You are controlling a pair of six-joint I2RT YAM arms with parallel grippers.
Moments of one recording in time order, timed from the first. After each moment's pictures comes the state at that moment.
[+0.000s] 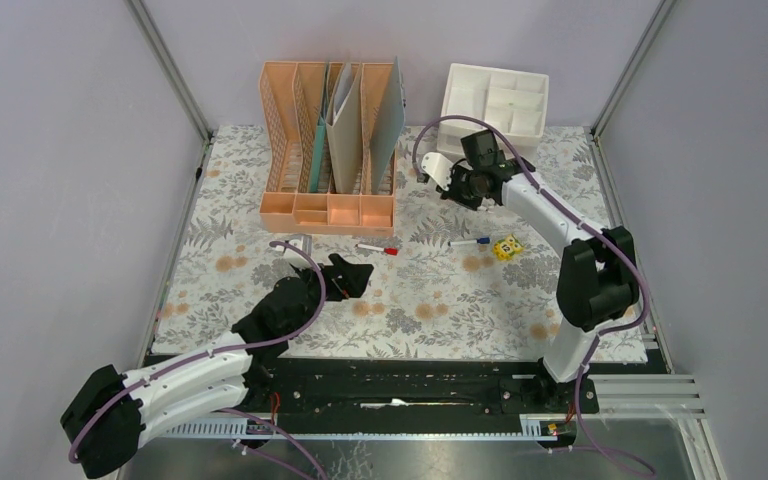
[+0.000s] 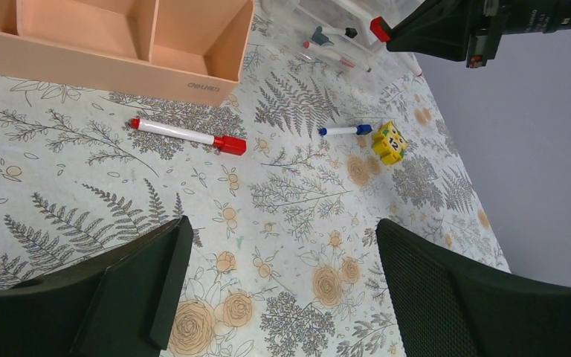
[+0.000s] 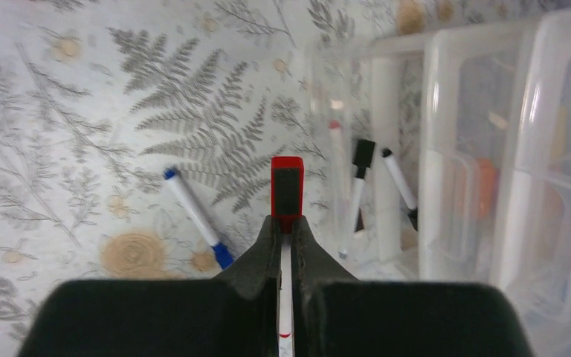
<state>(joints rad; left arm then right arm) -0.83 0.79 0.24 0.37 -0.31 -0.72 0.38 1.78 1.46 -0.64 -0.23 -0.89</state>
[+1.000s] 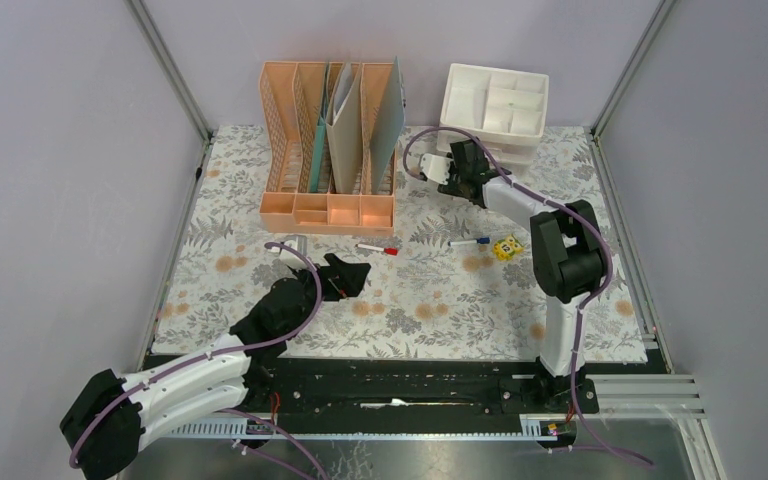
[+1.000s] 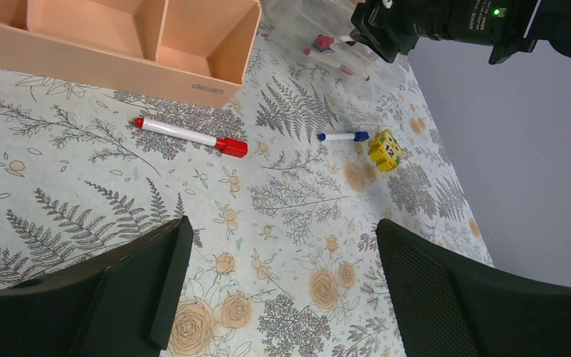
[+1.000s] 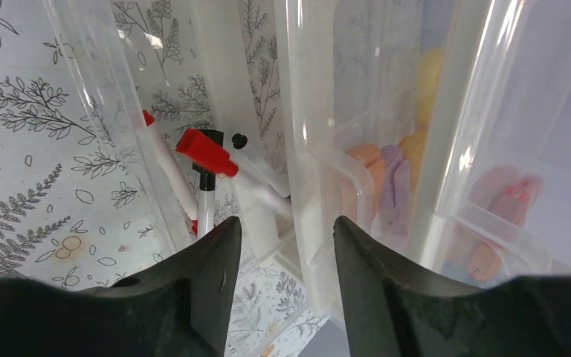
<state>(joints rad) -0.81 0.77 0.22 0.38 -0.31 -0.75 0.37 2.01 1.45 -0.22 0.22 -1.08</state>
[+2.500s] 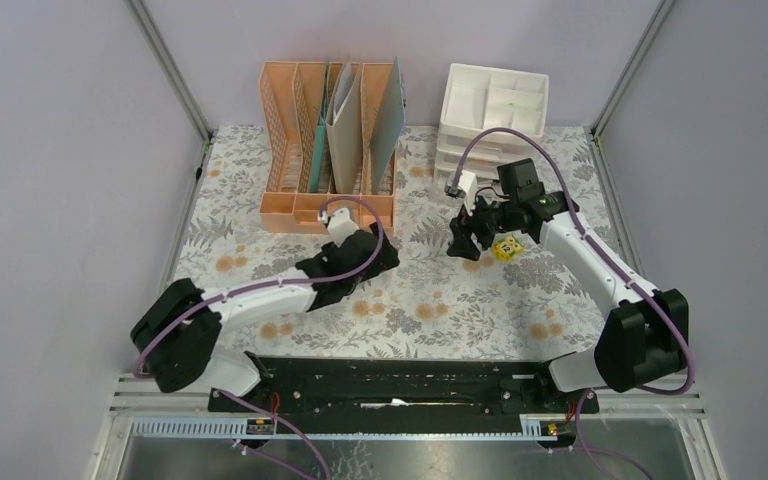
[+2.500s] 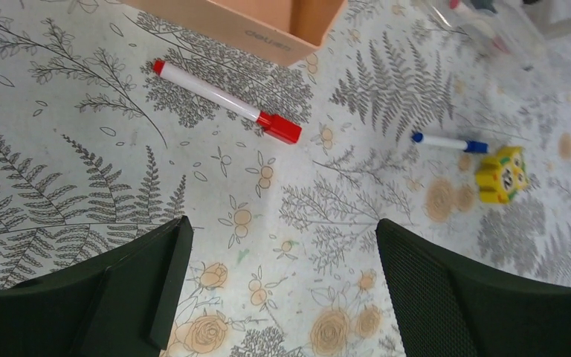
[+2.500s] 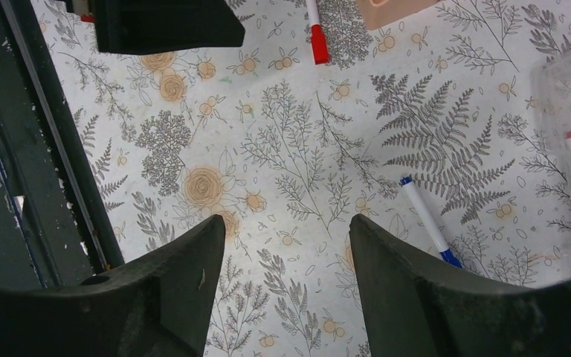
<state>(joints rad) -0.85 1.37 0.71 -0.01 -0.42 -1.01 0.32 1.41 1.13 -0.68 -0.70 -0.57</state>
